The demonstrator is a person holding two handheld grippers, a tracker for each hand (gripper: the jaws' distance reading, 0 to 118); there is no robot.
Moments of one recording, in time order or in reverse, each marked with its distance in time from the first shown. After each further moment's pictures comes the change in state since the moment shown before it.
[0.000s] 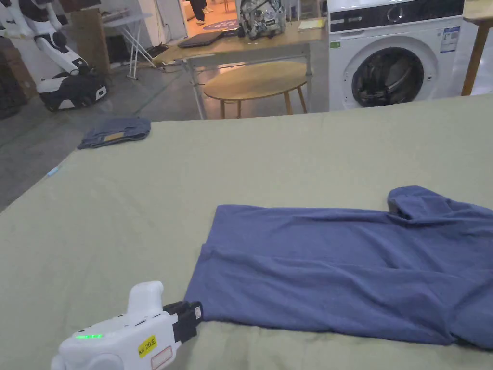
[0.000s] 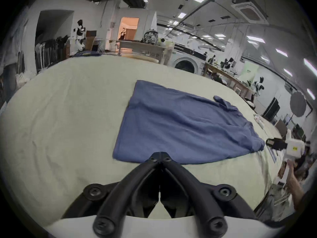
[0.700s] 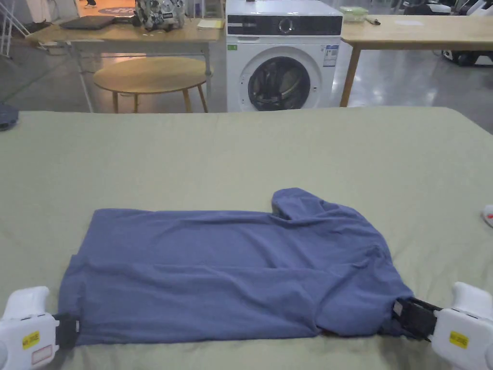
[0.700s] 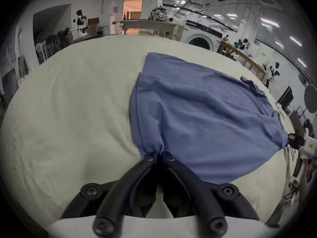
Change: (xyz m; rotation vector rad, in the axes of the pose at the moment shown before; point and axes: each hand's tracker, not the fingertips) left arm 0.005 0.020 -0.081 -0.171 0.133 -0.083; right arm 0.058 0.003 -0.070 -0.103 -0.123 -0.266
